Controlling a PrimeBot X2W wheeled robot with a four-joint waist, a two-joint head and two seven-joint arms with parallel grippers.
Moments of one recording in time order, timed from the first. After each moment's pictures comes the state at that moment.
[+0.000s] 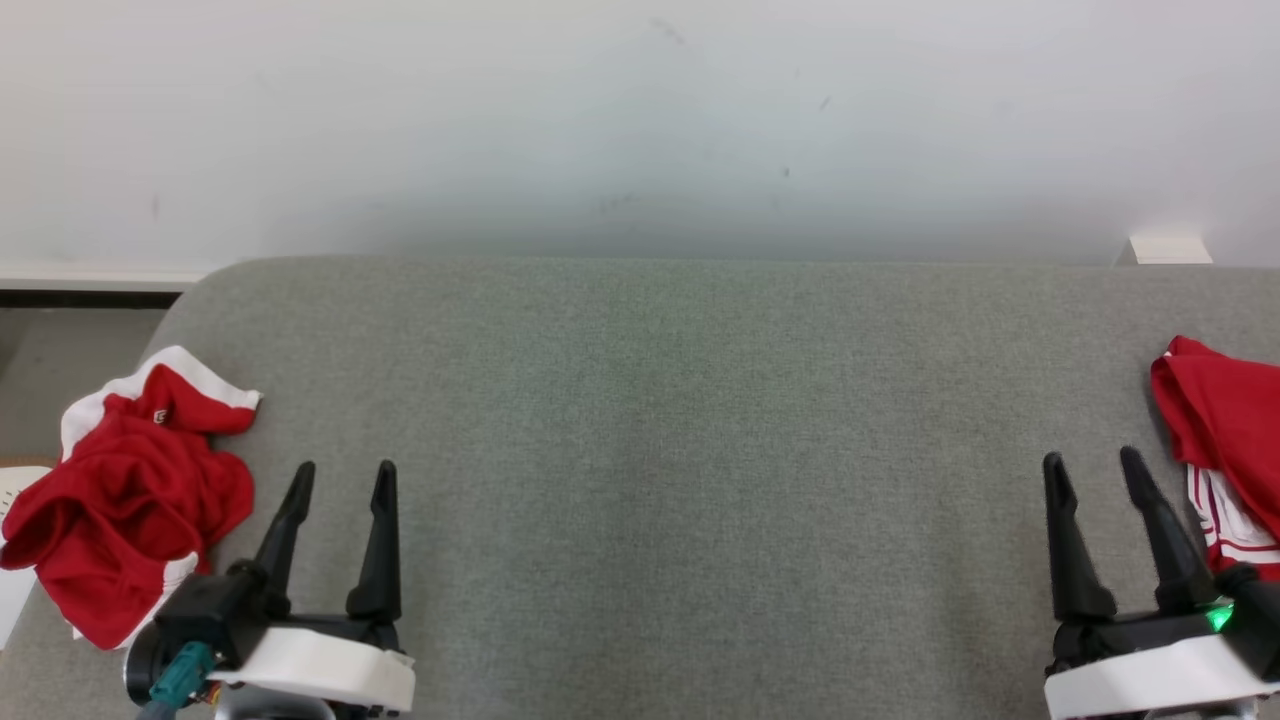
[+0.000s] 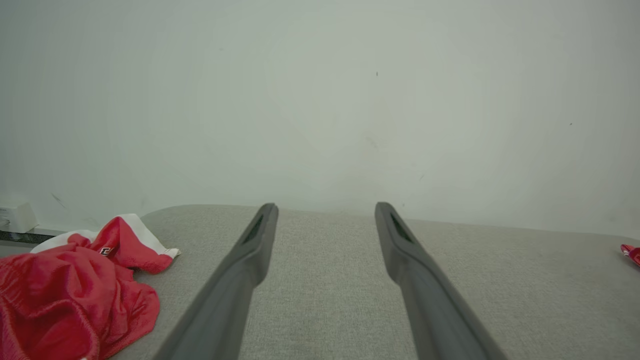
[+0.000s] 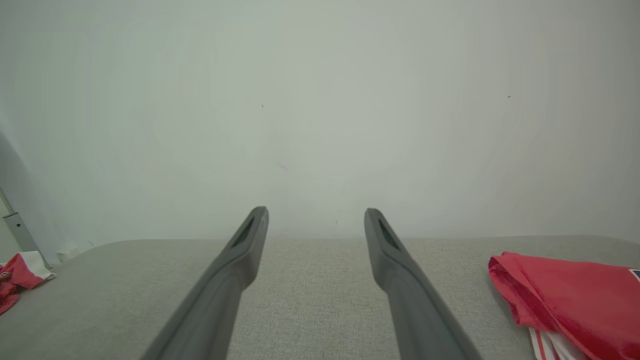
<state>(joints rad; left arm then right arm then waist) -0.15 0.07 0.02 0.18 -0.15 -0.13 -0.26 -0.15 -0.14 0.08 0.16 0.39 0.13 -0.26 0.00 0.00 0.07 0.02</state>
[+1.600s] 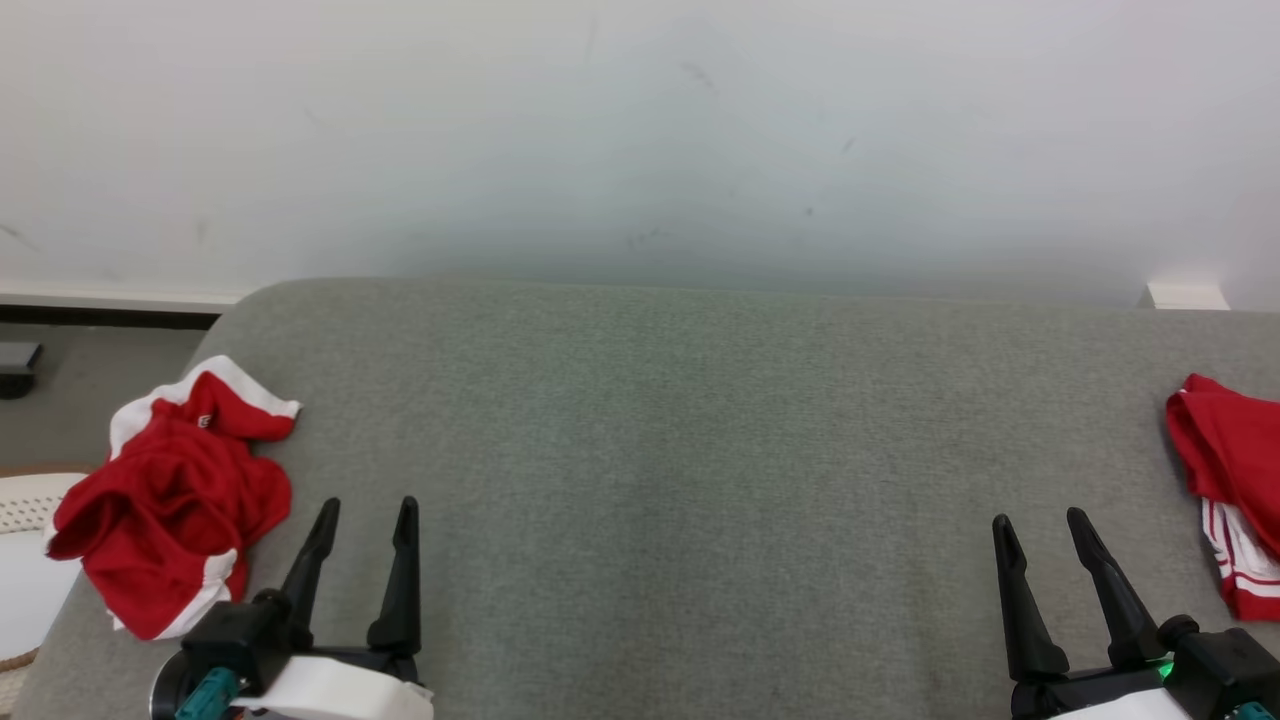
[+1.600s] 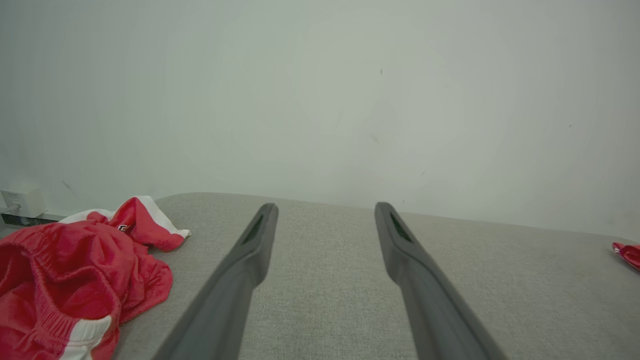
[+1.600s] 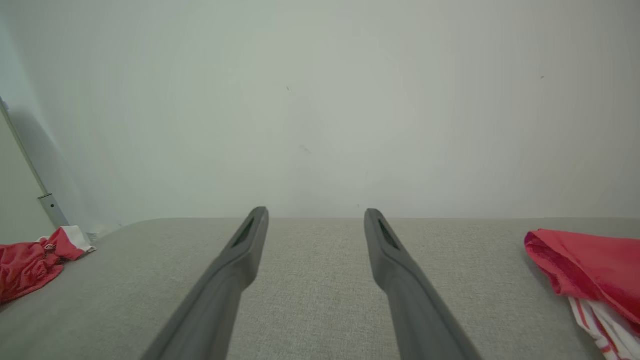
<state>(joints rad) -0.11 0.05 0.01 0.21 -0.15 -0.13 -0.26 -0.06 -0.09 0.12 0.16 0.34 0.13 -0.26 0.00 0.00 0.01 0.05</state>
